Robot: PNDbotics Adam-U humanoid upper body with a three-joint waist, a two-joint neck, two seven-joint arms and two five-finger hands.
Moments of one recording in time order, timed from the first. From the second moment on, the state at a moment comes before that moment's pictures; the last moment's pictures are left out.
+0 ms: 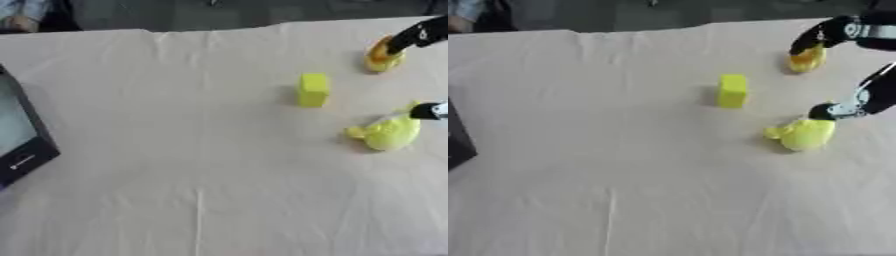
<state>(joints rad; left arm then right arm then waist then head) -0.39 0.51 0.10 -1.42 0.38 -0.05 0.50 -0.43 -1.07 0.14 -1.91 0.15 0.04 0.75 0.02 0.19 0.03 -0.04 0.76</state>
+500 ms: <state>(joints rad) -0.39 0.51 0.10 -1.42 0.38 -0.05 0.50 -0.41 -1.07 0.18 -1.87 0.28 0.00 0.83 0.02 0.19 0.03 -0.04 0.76</state>
